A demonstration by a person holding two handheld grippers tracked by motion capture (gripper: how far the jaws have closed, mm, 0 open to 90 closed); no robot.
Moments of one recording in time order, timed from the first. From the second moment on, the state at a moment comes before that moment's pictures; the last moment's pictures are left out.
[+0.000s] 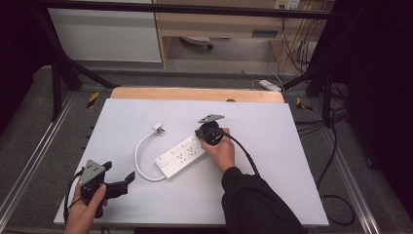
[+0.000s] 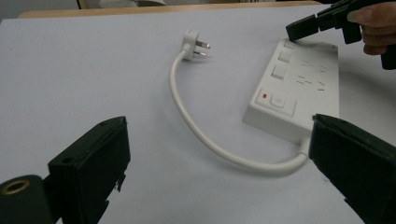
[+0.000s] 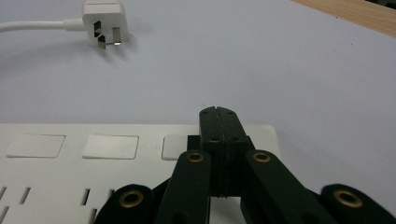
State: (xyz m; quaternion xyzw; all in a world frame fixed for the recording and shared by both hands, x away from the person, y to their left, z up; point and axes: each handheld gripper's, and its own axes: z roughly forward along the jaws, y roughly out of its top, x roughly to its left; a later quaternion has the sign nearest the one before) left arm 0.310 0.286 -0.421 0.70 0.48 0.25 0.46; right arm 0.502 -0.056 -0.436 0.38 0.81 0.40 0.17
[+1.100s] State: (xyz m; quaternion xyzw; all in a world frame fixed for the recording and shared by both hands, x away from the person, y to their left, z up) left arm 0.310 0.286 -0.421 0.70 0.48 0.25 0.46; right arm 0.500 -0.057 -0.432 0.38 0.81 0.42 0.17
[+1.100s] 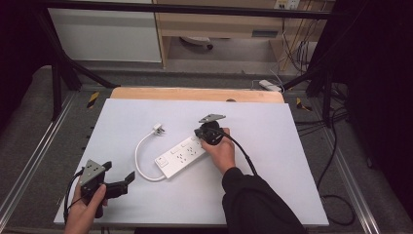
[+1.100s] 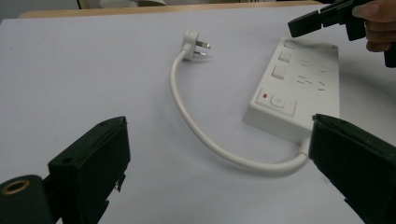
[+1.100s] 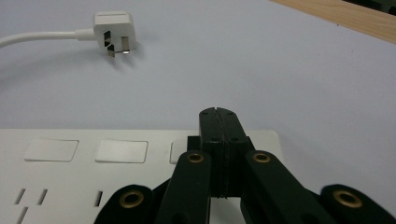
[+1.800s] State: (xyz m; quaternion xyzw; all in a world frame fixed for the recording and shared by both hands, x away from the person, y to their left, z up) left arm 0.310 0.287 -0.421 0.70 0.48 0.26 0.46; right arm 0.495 -0.062 -0.422 0.38 0.80 0.44 0.17
